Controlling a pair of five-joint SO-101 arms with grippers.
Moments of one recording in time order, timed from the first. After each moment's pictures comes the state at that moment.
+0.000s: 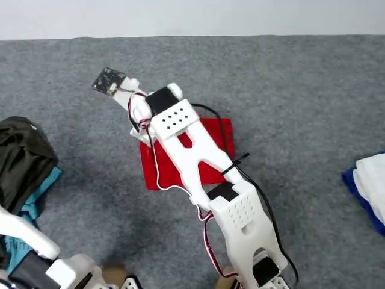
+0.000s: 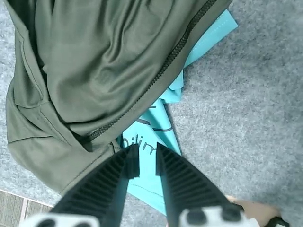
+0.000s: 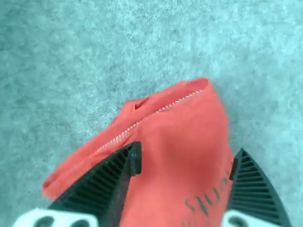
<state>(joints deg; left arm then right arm) -58.9 -10.3 6.2 99.1 -28.1 -39.3 42.2 -55.5 89.5 24.5</state>
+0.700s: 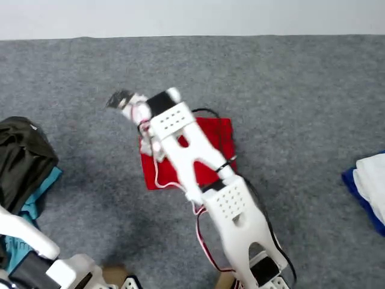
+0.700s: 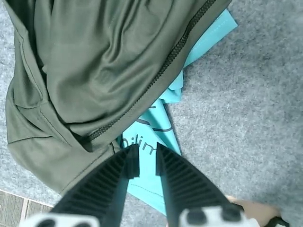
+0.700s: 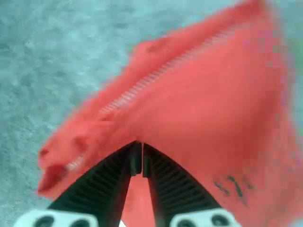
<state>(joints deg) -58.9 -10.3 6.2 99.1 -28.1 -39.8 55.7 -60.8 100.2 24.7</state>
